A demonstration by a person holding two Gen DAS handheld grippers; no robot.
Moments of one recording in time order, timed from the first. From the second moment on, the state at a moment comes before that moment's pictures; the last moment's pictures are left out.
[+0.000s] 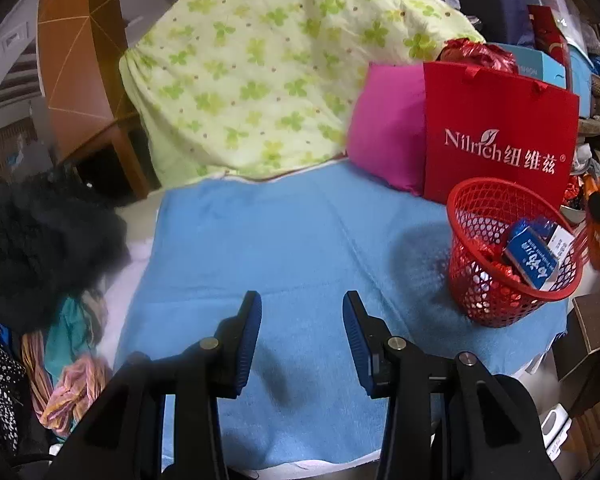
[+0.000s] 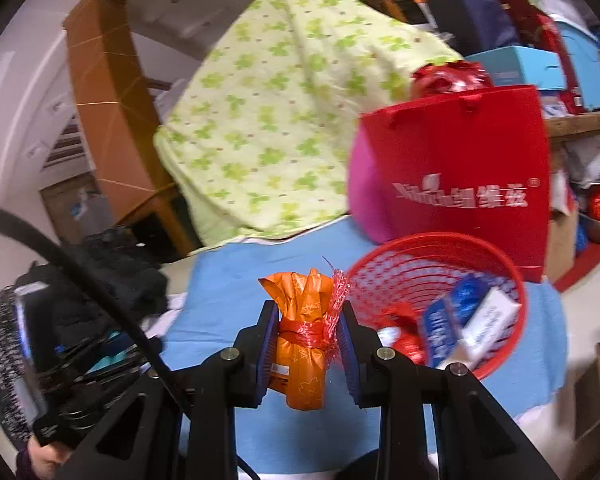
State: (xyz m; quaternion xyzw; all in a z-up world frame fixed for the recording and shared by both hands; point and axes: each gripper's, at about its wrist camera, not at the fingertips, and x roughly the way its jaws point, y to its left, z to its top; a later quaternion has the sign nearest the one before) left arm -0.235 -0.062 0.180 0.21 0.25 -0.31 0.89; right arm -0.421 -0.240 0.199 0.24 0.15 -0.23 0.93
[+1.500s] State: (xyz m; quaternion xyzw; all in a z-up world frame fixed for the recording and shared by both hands) left arm -0.191 -0.059 0.146 0.20 0.29 -0.29 0.89; right arm -0.387 -0.240 0.210 0.17 0.14 -0.21 0.95
